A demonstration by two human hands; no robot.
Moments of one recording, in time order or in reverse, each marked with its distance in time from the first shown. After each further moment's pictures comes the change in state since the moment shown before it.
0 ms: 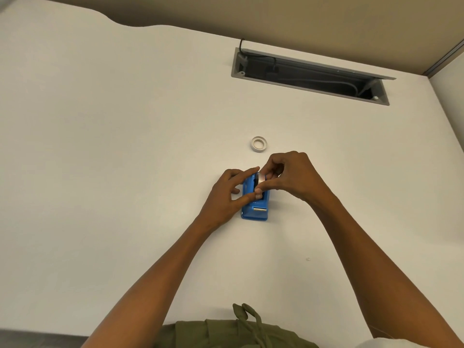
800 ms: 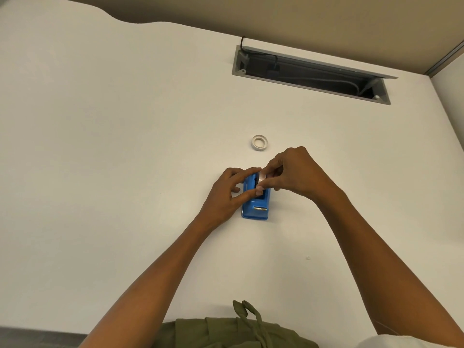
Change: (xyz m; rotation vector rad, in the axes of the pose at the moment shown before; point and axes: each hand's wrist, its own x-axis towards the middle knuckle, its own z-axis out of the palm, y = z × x) left_hand 0.001 0.000 0.001 -0.036 0.017 -0.015; right_hand -0.002 -0.014 -0.008 -0.154 -0.067 0.012
